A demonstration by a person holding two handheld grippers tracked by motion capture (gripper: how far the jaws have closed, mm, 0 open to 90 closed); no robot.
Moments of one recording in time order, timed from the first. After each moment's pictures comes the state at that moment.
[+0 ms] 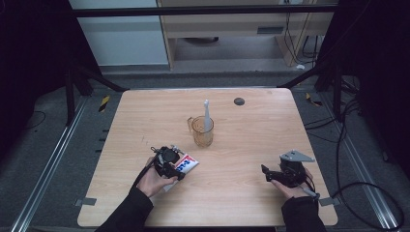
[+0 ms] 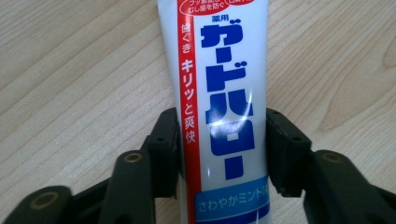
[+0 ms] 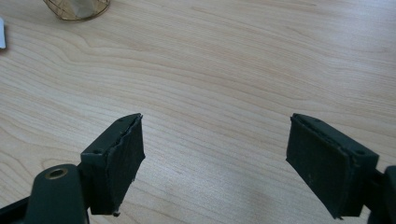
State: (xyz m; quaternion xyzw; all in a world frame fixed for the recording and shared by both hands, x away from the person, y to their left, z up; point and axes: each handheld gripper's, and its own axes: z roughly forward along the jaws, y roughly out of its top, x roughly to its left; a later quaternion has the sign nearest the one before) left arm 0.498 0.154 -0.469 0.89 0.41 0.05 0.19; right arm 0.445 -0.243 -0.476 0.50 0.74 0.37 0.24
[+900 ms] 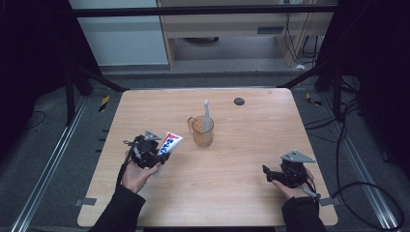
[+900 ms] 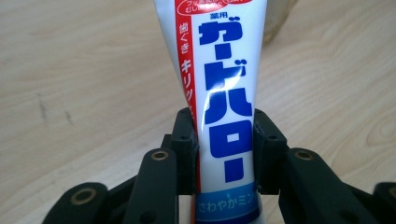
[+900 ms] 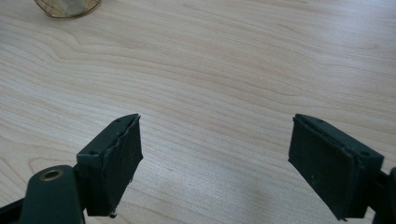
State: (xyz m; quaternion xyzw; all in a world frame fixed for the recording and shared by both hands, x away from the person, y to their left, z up) left arm 0.489 0.204 -0.409 0.82 0.46 0.16 0.31; right arm 0.444 -0.246 -0.479 0.51 0.74 0.37 0.25
